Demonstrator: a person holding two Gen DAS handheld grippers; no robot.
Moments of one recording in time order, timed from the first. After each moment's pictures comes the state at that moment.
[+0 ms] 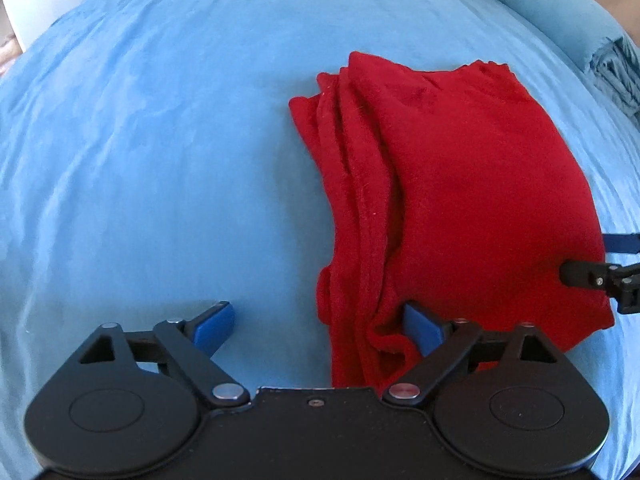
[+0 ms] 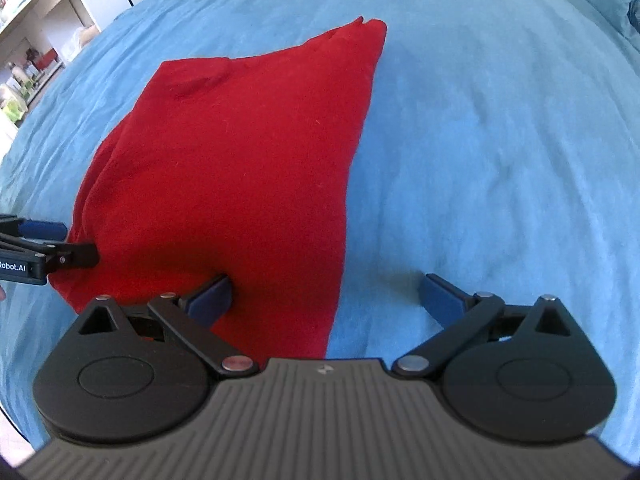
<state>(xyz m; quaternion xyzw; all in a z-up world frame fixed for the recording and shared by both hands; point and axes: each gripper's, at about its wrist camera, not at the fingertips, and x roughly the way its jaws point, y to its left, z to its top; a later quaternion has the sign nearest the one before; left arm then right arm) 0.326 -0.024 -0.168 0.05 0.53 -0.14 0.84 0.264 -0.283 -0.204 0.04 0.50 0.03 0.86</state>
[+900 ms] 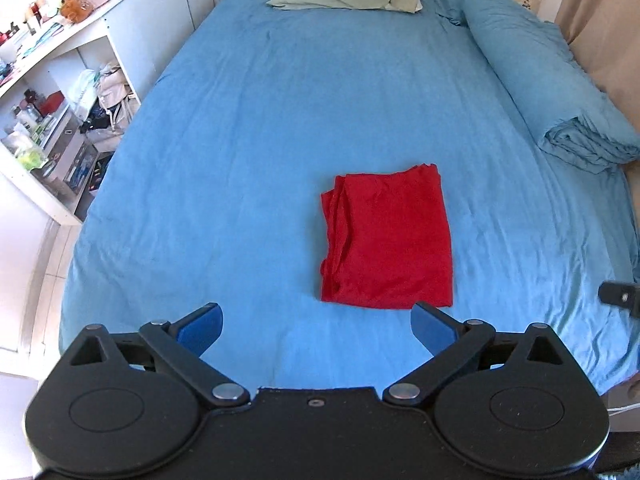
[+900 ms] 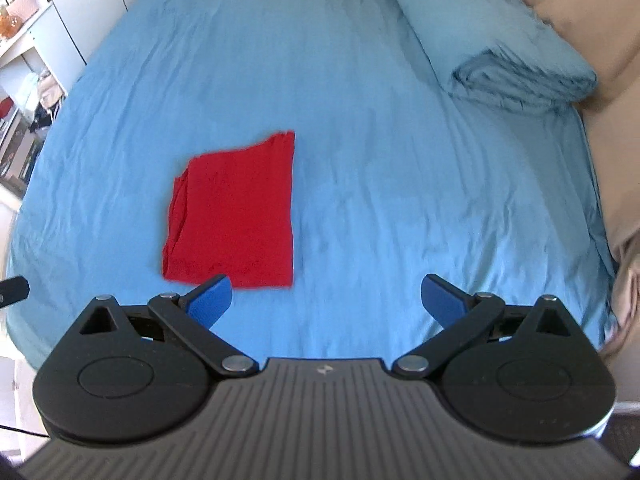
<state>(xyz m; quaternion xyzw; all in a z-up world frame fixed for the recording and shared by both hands) 0.194 -0.015 0.170 0.04 0.54 -0.05 0.84 0.154 -0.246 0.150 0.04 0.54 -0.13 0.83</state>
